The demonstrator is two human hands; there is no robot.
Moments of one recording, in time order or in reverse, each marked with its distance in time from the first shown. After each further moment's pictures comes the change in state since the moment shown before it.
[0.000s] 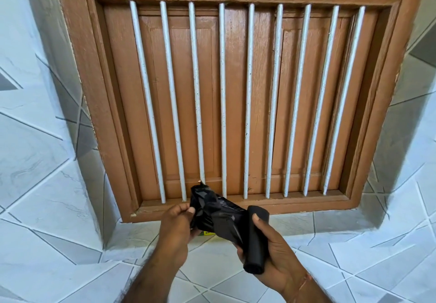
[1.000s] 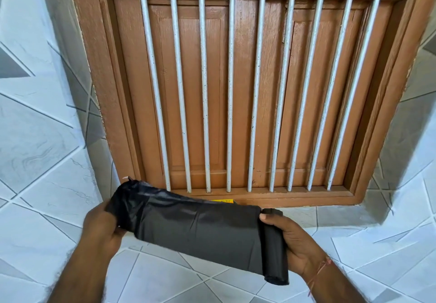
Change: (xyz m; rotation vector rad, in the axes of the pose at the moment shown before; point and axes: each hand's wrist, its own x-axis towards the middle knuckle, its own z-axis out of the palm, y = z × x) left_hand 0.016 0.038 -0.120 -0.216 0.284 0.073; right_hand -0.014 -0.027 -0.008 -0.328 -0.013 -0.127
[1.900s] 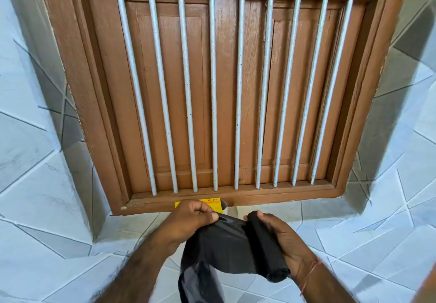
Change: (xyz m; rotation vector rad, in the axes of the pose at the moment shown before) left_hand -0.067 -0.055 0.102 0.700 -0.841 0.078; right_hand -0.005 0.010 -0.021 0.047 0.096 0.148
